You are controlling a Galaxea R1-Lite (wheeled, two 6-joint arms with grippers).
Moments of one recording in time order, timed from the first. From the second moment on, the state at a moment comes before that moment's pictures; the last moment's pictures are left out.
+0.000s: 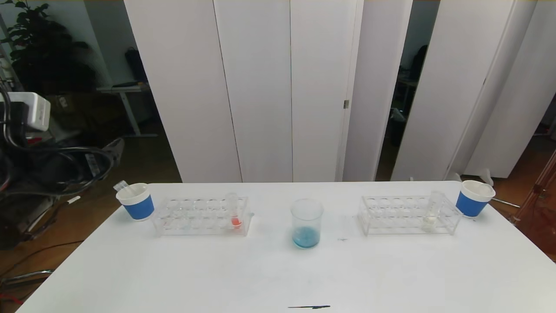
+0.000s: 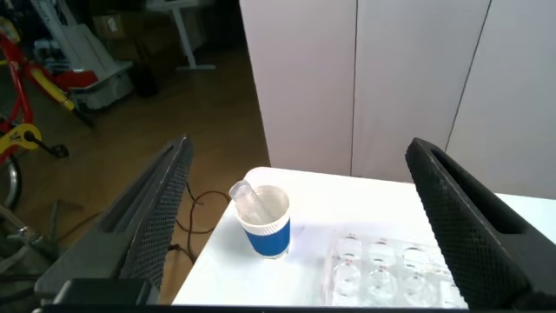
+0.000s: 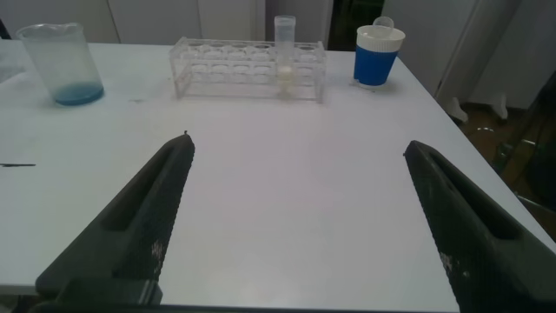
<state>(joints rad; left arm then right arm) 0.03 1.48 -0.64 -0.89 0.26 0.14 0.00 0.00 -0.01 0.02 0.00 0.00</state>
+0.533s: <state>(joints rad) -0.02 0.68 -0.46 -0.28 0.21 0.16 0.00 0.00 -0.01 0.02 0.00 0.00</state>
